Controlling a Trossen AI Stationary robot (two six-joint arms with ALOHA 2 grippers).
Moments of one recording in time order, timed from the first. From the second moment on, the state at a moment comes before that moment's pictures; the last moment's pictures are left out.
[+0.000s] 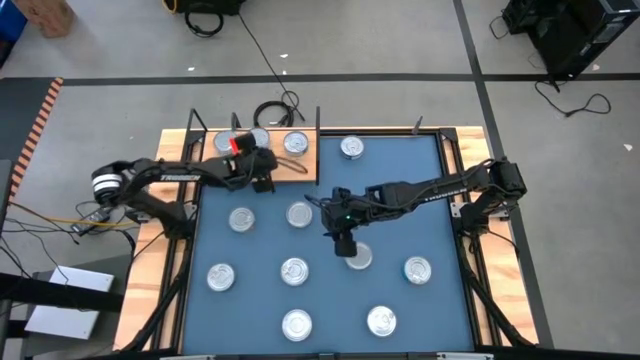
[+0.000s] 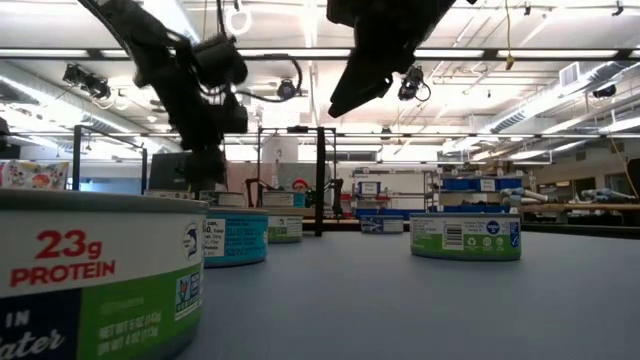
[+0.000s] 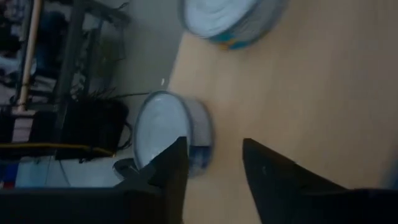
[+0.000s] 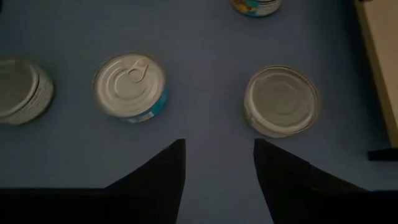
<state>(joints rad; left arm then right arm) 0.37 1.36 0.74 -0.29 -0.68 0.36 0.10 1.70 1.30 -0.48 0.03 0.06</state>
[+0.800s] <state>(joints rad) -0.15 1.21 0.73 -0.59 -0.46 -0.11 0.15 1.70 1.00 -0.11 0.19 0.08</state>
